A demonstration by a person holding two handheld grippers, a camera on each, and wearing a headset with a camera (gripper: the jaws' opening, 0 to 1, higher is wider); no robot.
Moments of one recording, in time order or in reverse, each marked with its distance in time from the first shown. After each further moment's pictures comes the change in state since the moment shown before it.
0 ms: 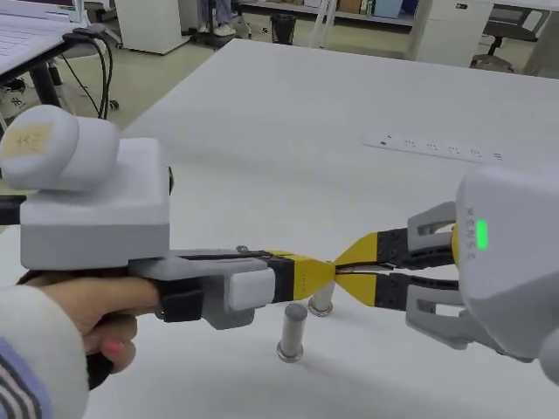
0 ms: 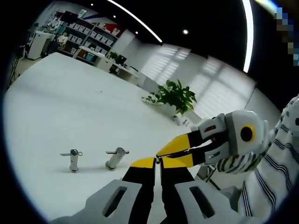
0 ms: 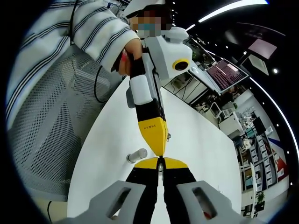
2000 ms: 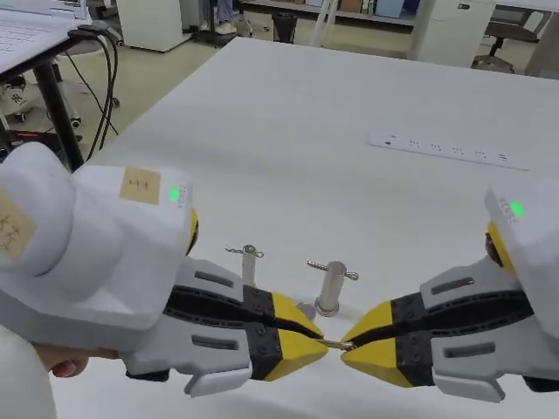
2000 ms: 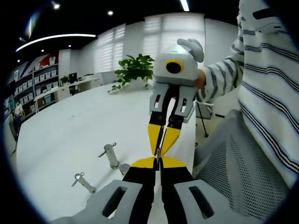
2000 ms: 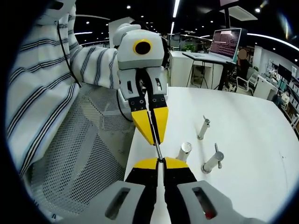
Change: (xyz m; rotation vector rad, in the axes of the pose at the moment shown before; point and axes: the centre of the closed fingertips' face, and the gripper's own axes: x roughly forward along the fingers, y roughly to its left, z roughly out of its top) left arm -0.020 -0.010 -0.051 0.699 0.293 -0.155; right arm 0.004 0.059 -0.005 0.488 -0.140 0.375
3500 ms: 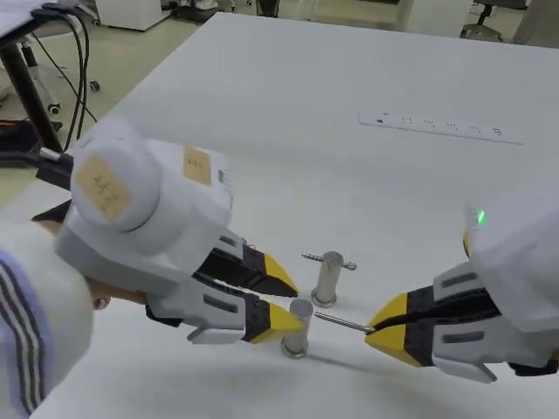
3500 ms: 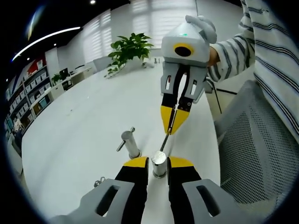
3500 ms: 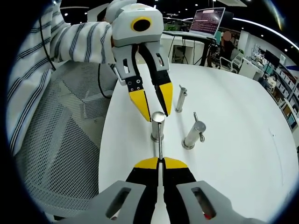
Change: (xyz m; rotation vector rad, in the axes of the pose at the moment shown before) left arm 0.019 0.050 -0.031 0.118 0.198 -0.013; right arm 0.006 -0.039 -0.049 0.080 0.179 -0.160
